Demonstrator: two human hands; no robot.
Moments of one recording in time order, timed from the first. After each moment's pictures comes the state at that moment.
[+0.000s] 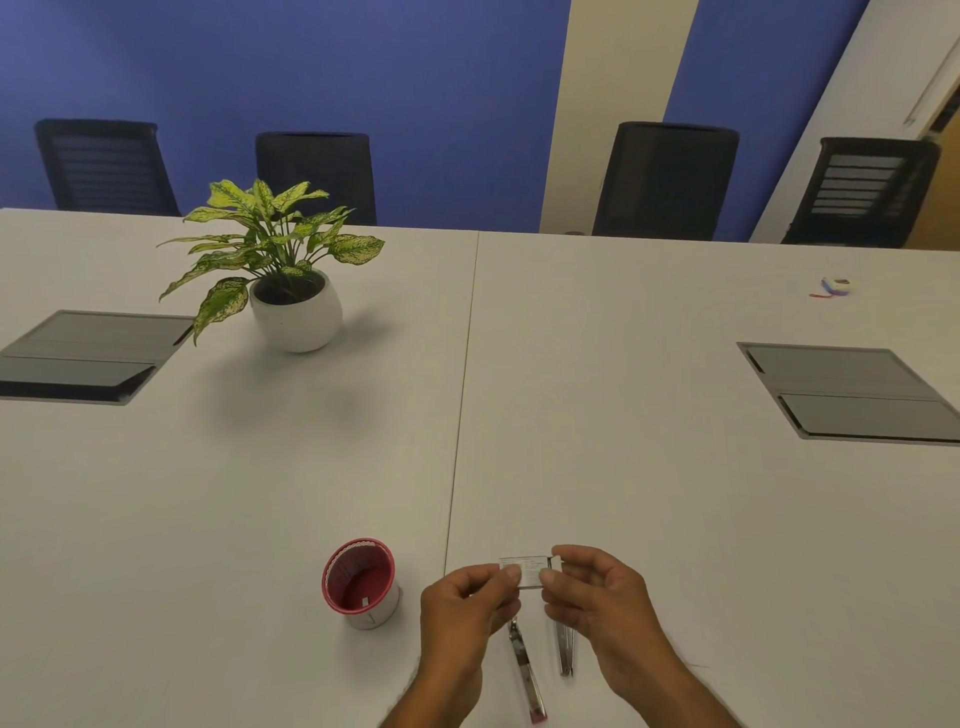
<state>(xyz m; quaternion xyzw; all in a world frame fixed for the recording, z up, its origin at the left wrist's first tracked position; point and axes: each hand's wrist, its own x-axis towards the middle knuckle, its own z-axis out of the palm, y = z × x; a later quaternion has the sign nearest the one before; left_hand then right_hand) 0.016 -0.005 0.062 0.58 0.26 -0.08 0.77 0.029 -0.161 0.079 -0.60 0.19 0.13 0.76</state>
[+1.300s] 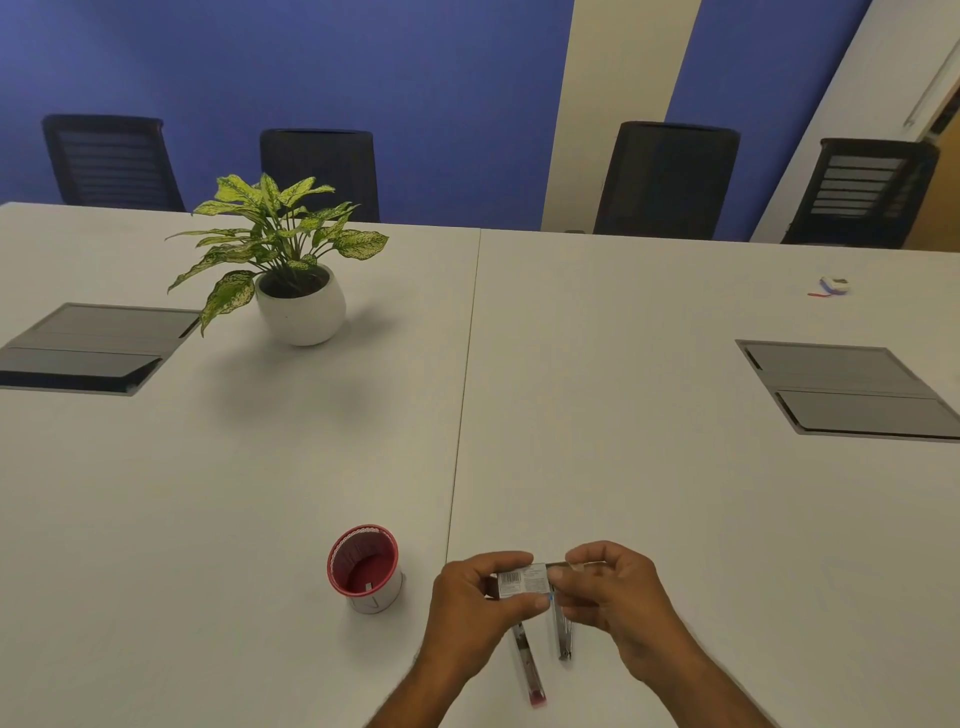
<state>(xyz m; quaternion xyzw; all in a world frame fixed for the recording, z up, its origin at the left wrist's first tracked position) 0.006 0.003 0.064 0.75 0.10 -0.09 0.65 0.019 -0.171 0.103 -0.67 0.21 0.17 0.69</state>
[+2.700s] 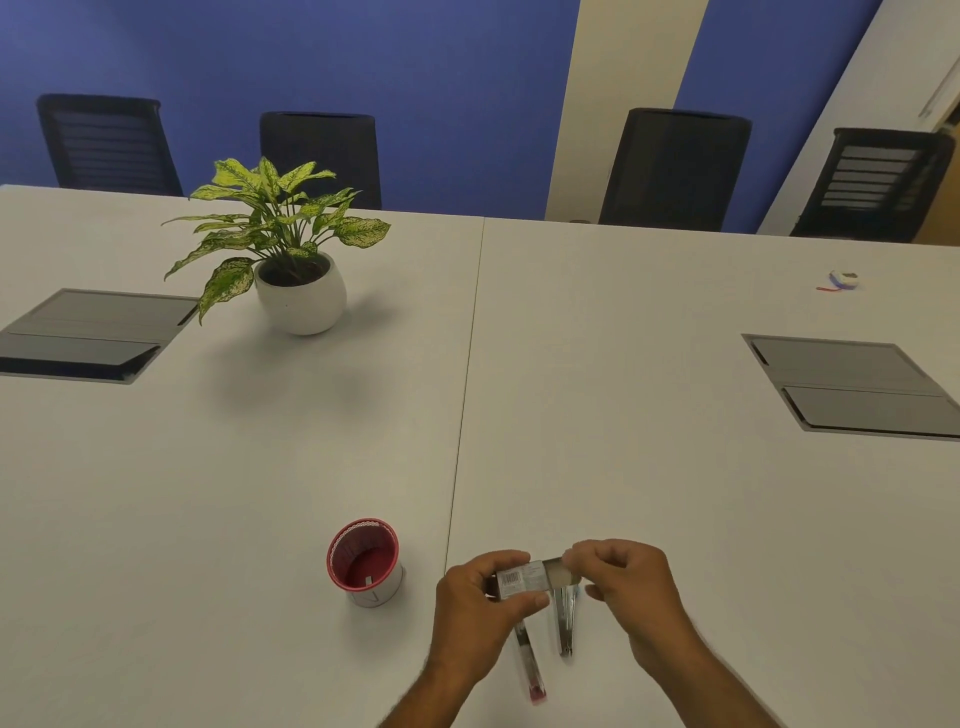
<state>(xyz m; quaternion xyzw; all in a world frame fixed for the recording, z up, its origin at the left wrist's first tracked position) 0.006 -0.004 0.053 0.76 0.12 -0.07 0.63 0.030 -0.175 0.088 -0.77 0.19 0.10 0.61</state>
